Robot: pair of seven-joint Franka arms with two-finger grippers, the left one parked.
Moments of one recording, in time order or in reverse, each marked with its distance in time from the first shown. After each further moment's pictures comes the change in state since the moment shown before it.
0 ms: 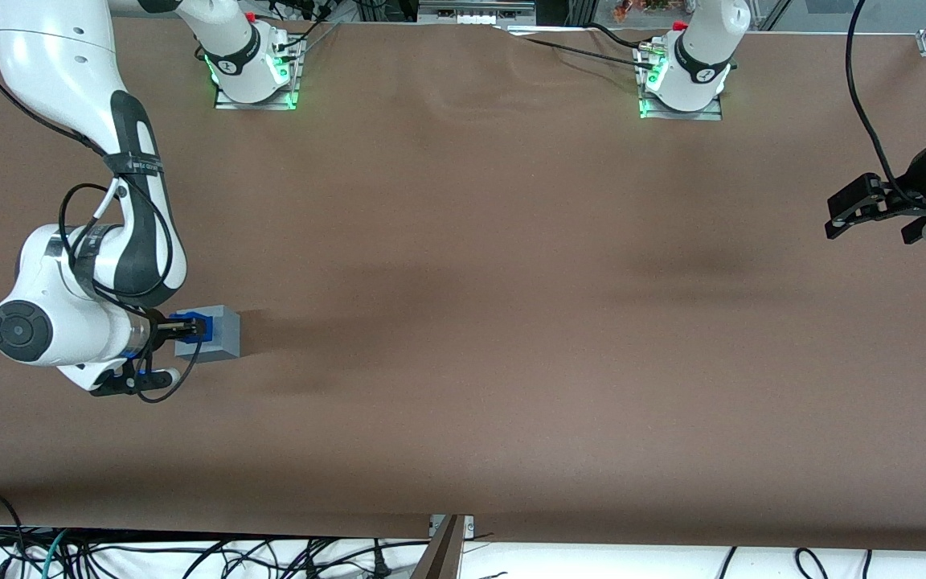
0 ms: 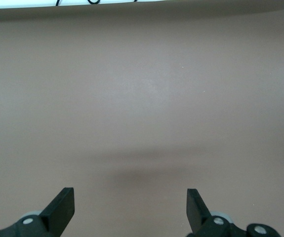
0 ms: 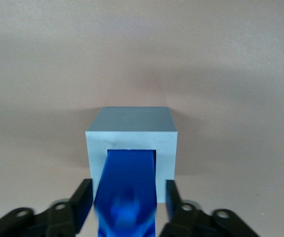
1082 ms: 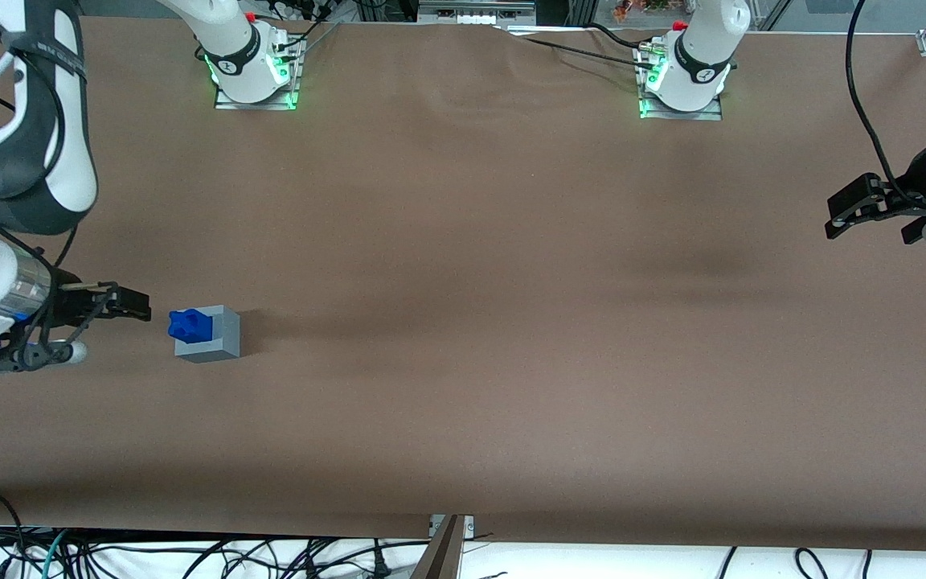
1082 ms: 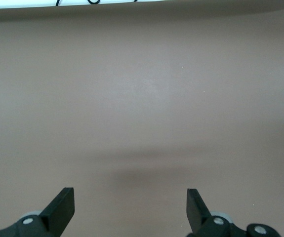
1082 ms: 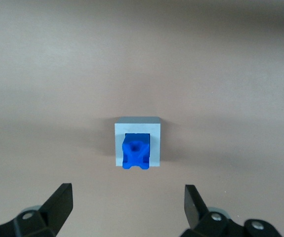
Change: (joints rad) arm 0.002 -0.231 -0.025 0.111 0.000 -0.152 -0.004
